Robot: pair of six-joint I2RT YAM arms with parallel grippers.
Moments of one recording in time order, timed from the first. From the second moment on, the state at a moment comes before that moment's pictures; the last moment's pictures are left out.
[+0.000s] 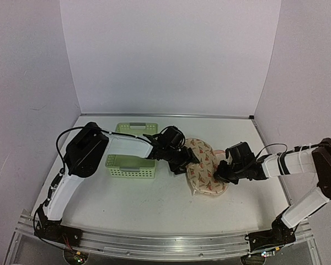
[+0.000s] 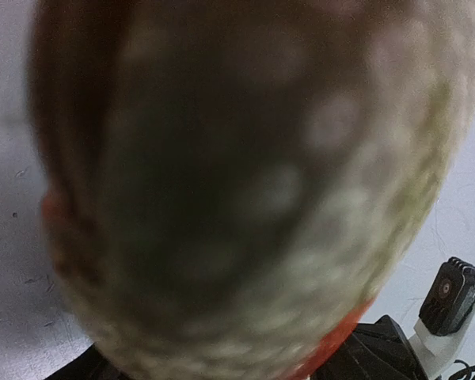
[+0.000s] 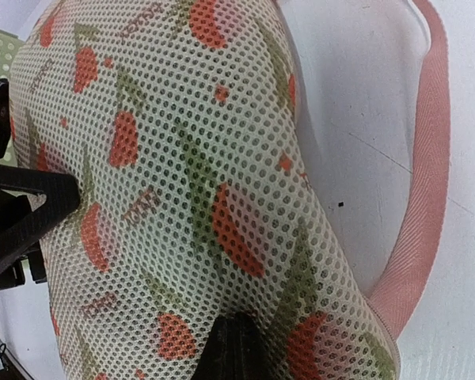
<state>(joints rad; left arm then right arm) -0.93 2.38 1.79 -0.15 0.35 -1.26 0.55 1.47 0.56 0.03 -0.08 0.80</state>
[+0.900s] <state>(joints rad) -0.94 2.35 1.83 -0.19 0.27 -1.25 0.55 1.05 0.53 0.03 -0.26 0.77</state>
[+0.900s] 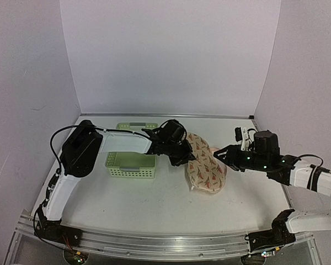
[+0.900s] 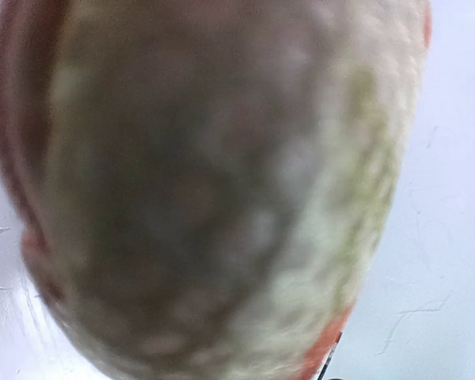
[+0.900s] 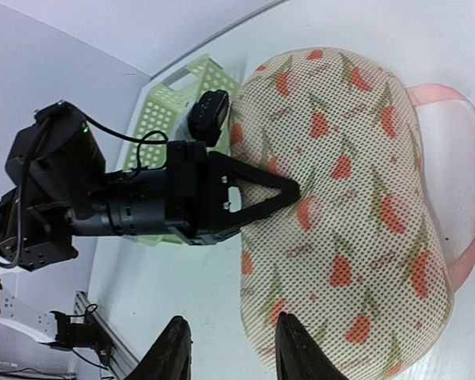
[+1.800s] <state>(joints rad) -0.92 2.01 1.80 -0.37 -0.16 -1.42 0.78 1.19 0.48 0.29 -0.28 0.86</state>
